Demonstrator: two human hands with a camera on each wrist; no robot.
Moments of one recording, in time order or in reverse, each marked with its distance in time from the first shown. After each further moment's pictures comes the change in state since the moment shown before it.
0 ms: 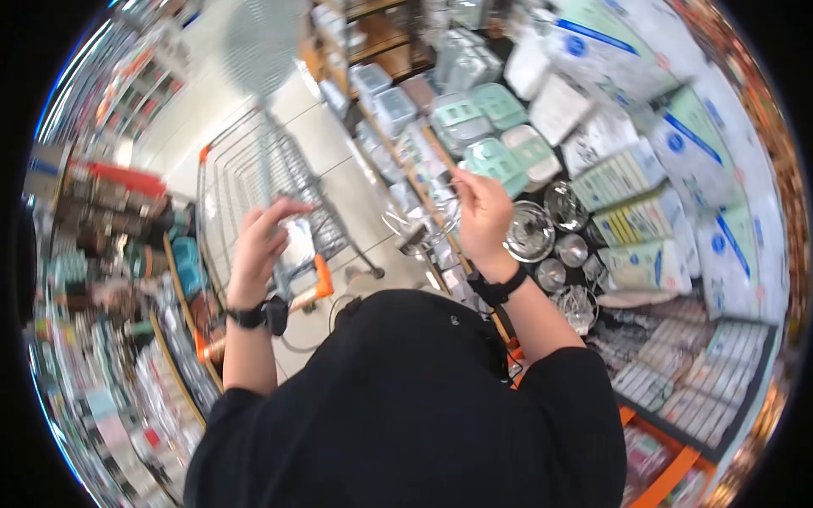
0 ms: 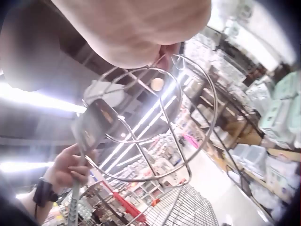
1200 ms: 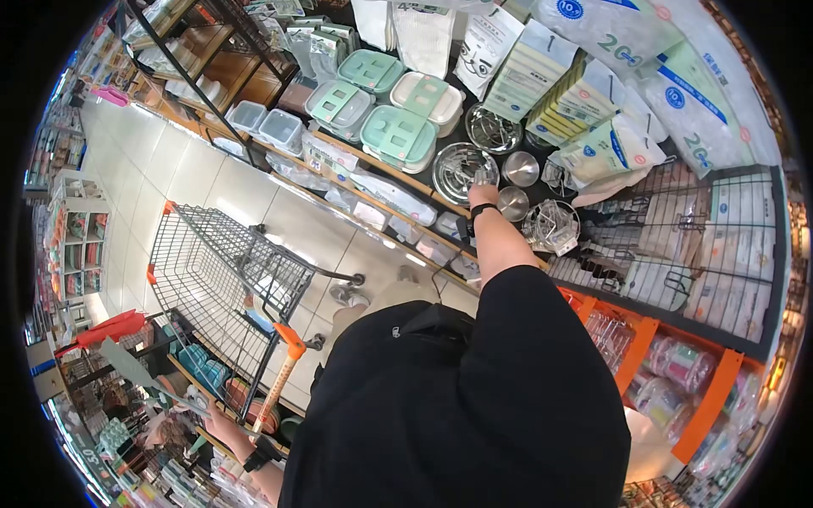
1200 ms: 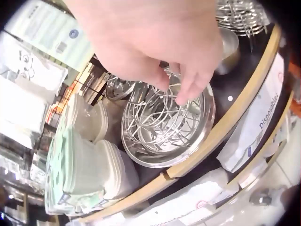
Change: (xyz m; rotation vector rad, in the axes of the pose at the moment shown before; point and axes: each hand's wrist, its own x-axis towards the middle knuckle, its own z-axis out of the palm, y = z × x) left_hand -0.101 -0.077 -0.187 0.514 0.906 -0.004; right_hand -0.177 0.373 -0.032 -0.337 0.327 1.561
